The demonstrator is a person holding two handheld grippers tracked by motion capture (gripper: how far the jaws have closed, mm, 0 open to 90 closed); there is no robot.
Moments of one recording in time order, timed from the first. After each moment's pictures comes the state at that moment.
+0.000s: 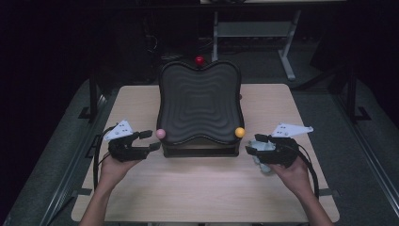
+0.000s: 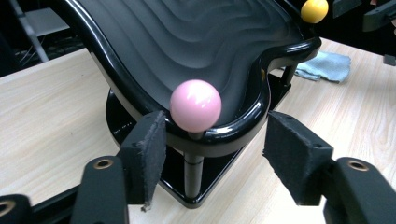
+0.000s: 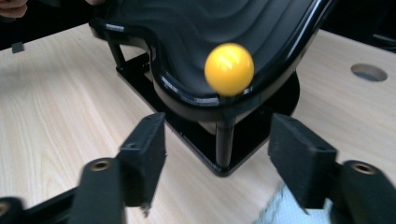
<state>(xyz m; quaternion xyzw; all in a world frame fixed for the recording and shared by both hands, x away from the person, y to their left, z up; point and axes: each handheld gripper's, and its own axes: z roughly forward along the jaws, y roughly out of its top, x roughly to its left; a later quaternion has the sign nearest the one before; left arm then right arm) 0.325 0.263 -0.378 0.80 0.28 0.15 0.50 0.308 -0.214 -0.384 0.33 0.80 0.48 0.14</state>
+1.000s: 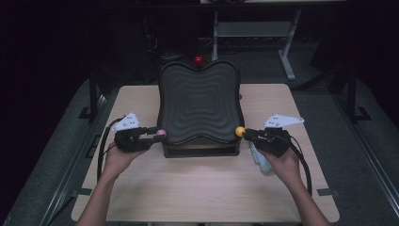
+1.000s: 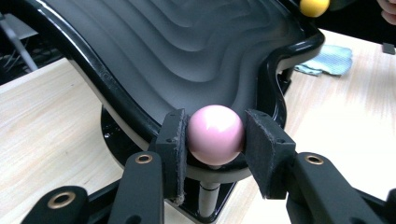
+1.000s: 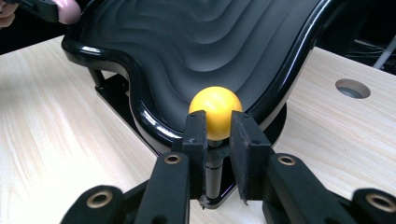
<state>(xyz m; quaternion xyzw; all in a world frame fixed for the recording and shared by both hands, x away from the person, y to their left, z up) 0.347 0.252 -0.376 0.82 0.25 0.14 0.49 0.330 -0.198 -0.377 0.34 0.79 0.47 0.16</state>
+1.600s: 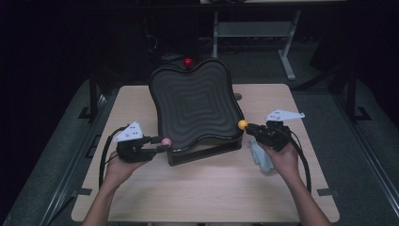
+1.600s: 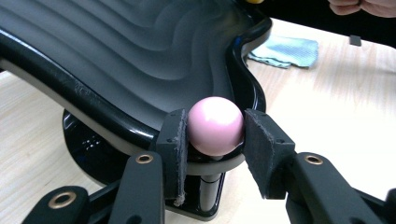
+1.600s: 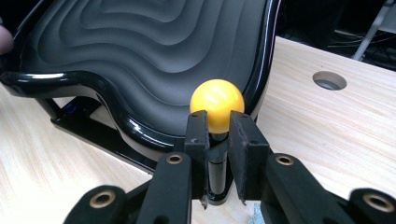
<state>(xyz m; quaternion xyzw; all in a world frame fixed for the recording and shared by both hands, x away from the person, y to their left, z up) 0.317 0.238 -0.377 0.83 0.23 0.12 0.49 0.347 -0.203 -0.380 0.38 0.78 0.47 0.17</state>
